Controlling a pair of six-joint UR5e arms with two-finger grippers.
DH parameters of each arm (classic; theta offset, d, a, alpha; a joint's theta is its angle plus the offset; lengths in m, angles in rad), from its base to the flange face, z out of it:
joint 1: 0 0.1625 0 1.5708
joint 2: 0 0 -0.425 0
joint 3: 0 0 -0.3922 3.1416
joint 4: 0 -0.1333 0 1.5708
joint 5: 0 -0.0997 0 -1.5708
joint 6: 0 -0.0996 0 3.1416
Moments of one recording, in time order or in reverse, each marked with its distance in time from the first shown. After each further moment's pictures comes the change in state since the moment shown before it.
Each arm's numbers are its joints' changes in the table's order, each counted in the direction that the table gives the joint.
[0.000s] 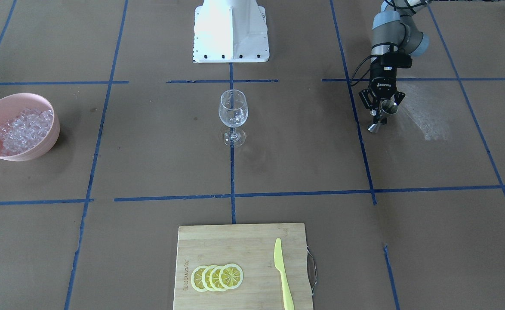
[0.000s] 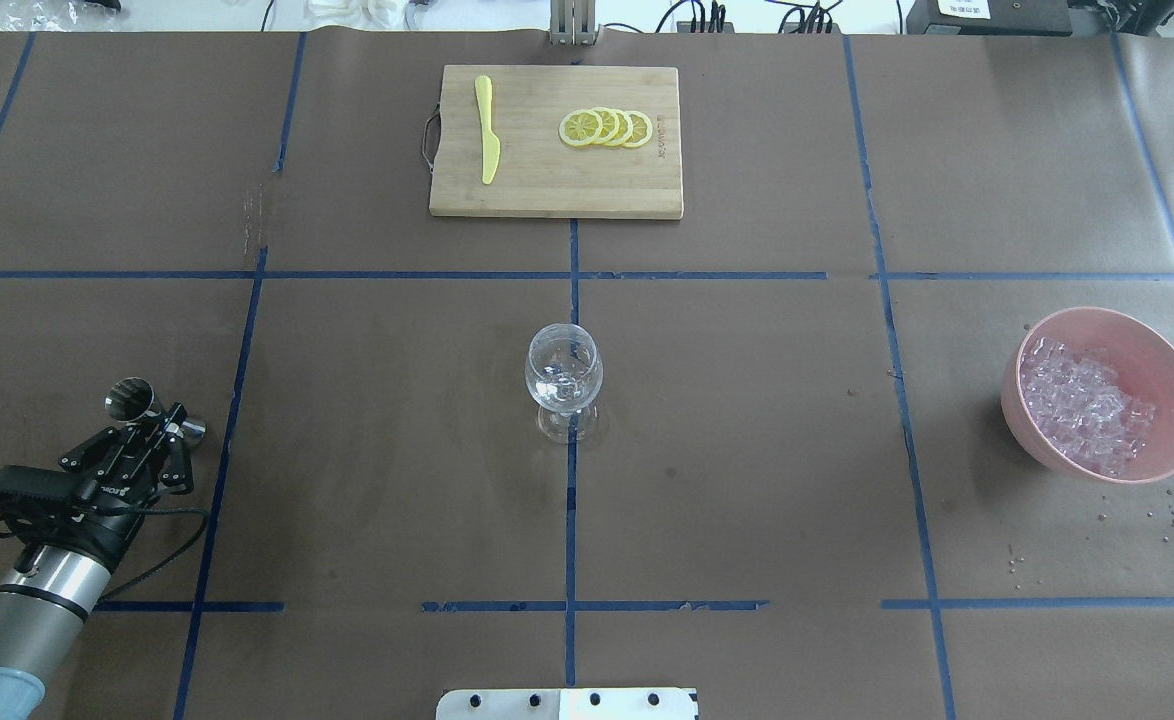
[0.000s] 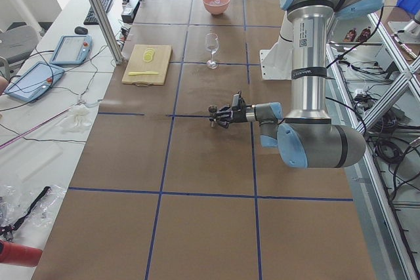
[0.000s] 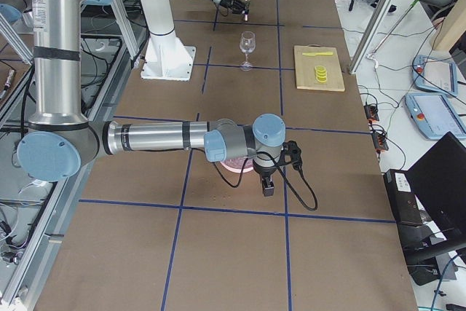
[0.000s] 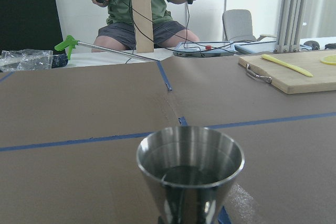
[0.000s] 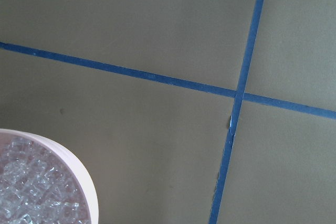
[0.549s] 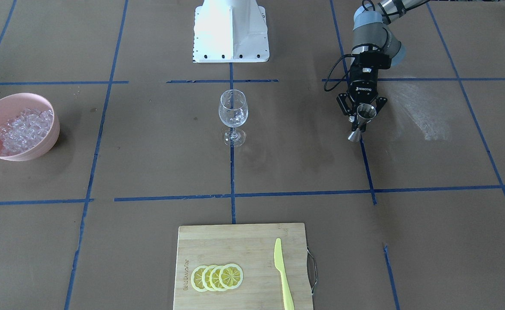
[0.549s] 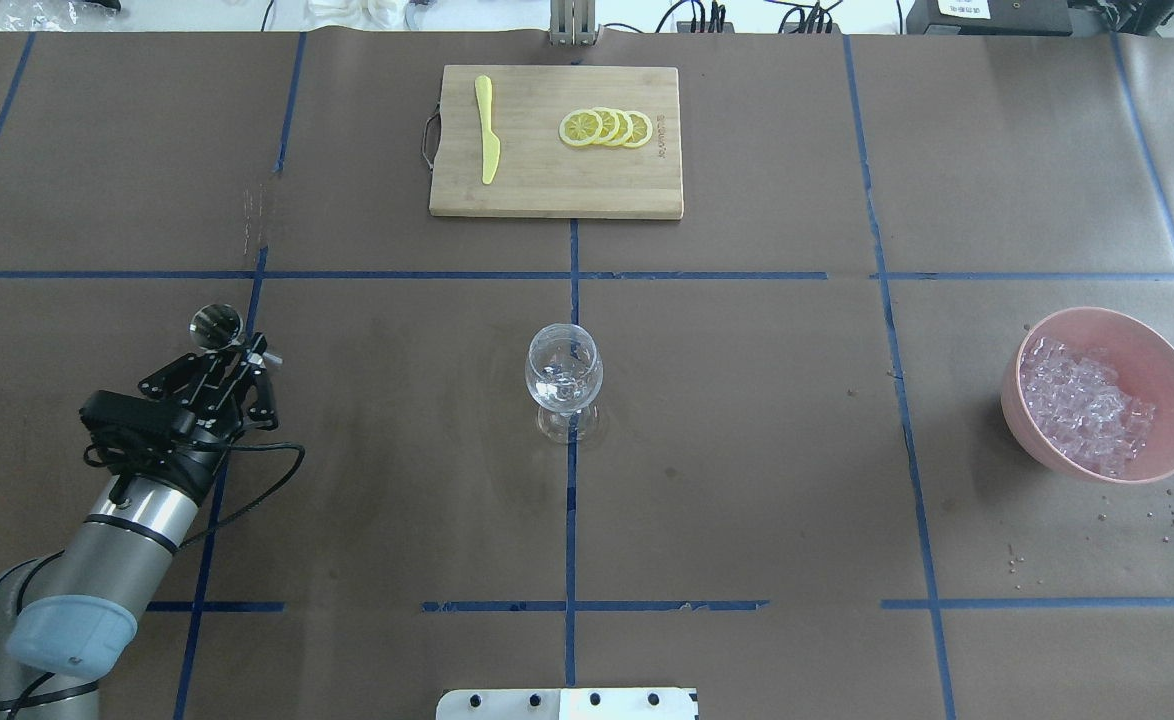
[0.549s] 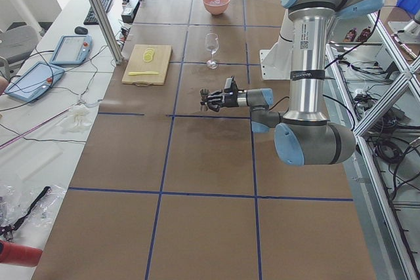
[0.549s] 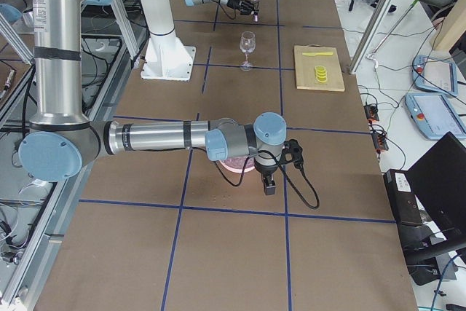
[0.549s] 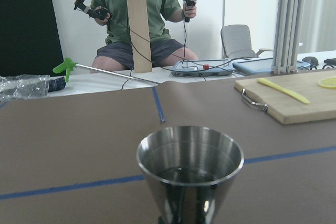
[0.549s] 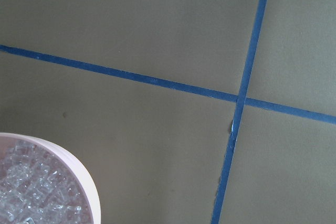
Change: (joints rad) left arm -0.113 -0.209 -0.047 -0.002 0.109 -0.290; right arm 0.000 0.007 0.001 0.000 0.000 0.000
